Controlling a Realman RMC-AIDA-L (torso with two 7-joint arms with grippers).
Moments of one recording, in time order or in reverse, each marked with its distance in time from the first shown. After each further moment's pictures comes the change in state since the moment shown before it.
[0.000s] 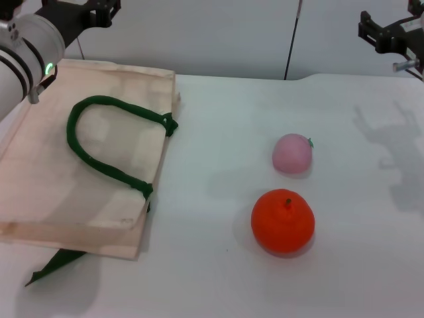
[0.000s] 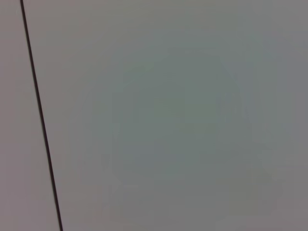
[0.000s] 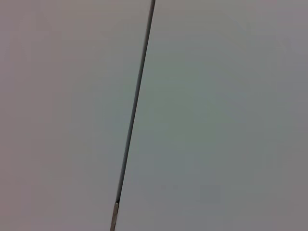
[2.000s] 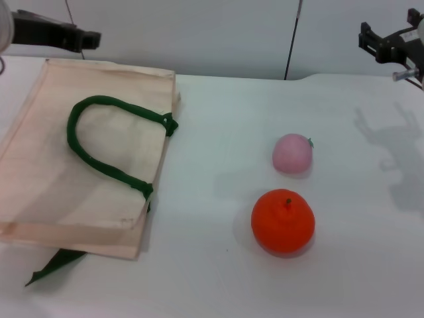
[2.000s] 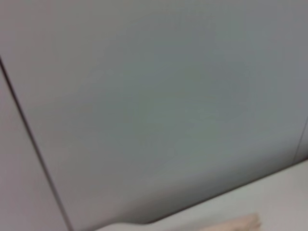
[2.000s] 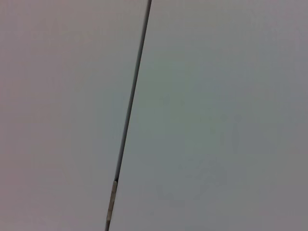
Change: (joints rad) left arm -0.183 0.006 -0.532 0.271 0.267 -1.140 -0.079; right arm 0.002 0.000 0.000 0.032 0.000 -0.008 -0.004
